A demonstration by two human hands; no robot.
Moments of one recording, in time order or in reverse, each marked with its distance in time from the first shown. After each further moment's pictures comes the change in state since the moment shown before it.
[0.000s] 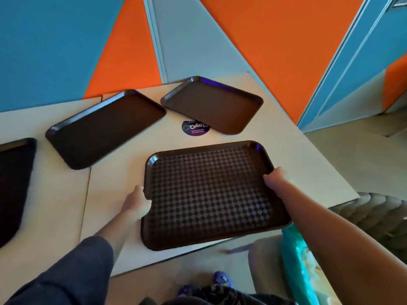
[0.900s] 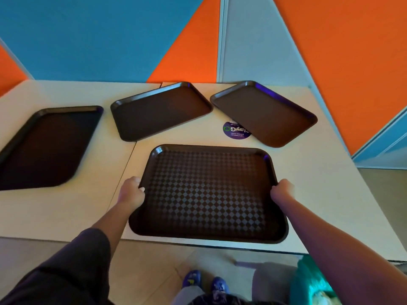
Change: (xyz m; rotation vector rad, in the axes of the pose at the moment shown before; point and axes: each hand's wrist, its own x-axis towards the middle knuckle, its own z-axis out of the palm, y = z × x) left_hand -0.055 -0.054 -0.028 -0.285 0.313 -0.191; right_hand 0.006 -0.043 0.038 -0.079 -0.047 -0.305
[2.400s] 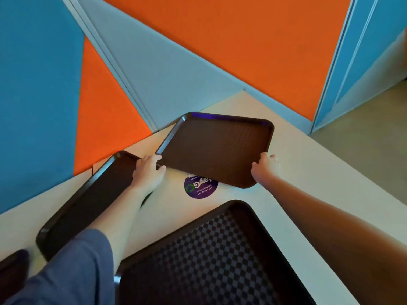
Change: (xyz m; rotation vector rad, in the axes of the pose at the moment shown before) left_hand 0.211 0.319 0.065 0.384 -0.163 0.686; right_hand 0.156 -0.083 -0.062 0.266 0.159 0.147
